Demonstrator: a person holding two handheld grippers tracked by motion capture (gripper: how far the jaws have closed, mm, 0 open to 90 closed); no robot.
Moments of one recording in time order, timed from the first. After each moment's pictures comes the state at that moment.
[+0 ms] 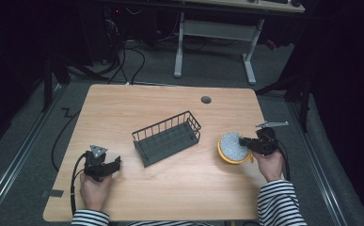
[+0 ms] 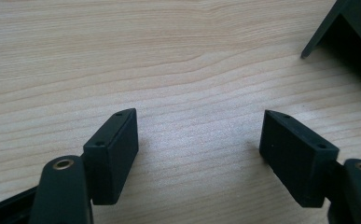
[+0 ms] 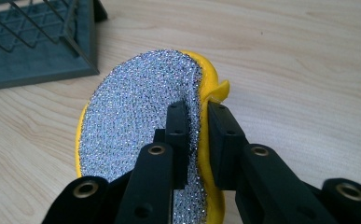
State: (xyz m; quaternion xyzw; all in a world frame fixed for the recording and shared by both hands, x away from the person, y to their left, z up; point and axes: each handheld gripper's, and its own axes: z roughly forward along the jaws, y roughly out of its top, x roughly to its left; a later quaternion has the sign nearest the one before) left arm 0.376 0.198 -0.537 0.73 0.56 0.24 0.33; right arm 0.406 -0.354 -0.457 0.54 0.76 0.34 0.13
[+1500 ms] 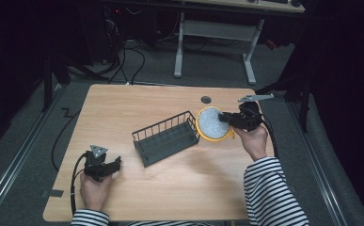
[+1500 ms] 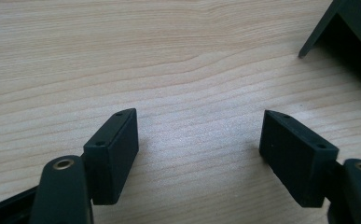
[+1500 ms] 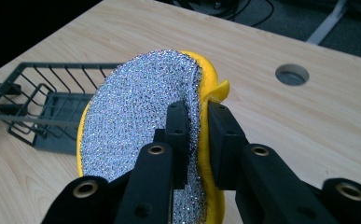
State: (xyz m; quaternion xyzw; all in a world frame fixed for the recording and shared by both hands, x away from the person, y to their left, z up) left arm 0.376 0.198 -0.537 0.73 0.55 0.24 0.33; right arm 0.445 -0.285 -0.380 0.44 0.78 0.42 0.14
